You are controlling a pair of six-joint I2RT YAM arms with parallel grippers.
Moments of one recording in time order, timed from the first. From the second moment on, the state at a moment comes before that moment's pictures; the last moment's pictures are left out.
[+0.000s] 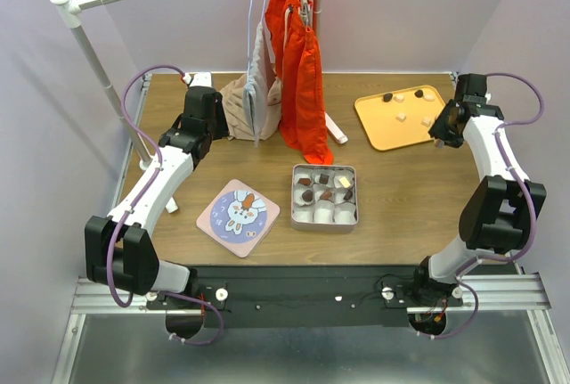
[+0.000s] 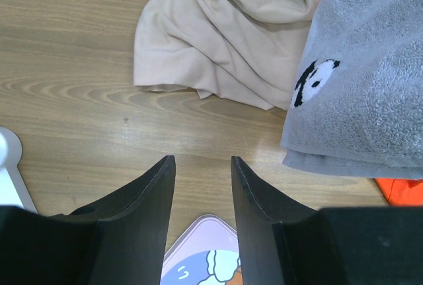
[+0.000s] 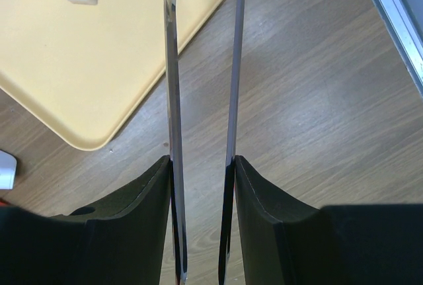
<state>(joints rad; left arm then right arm) -0.26 1.38 1.15 -0.36 -0.23 -0.31 -0.19 1.63 1.39 -0.71 0.16 0.38</state>
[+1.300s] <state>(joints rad) -0.25 1.36 1.15 -0.36 -0.27 -0.32 -0.19 1.31 1.32 -0.82 -0.10 0.33</state>
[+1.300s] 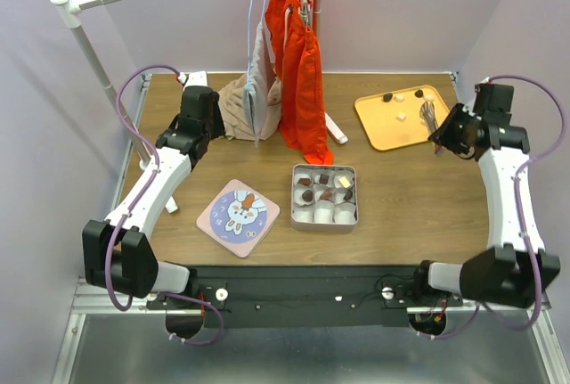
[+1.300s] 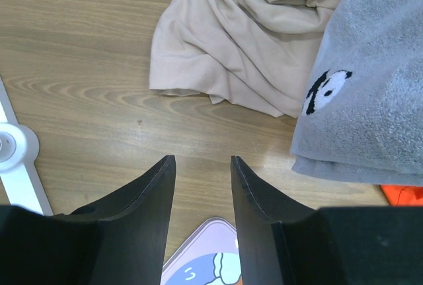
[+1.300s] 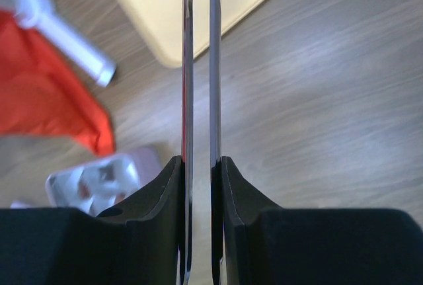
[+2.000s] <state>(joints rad) -0.25 1.38 1.19 -0.37 -0.32 -0.32 0.28 1.08 1.22 -1.12 -0.40 0.46</state>
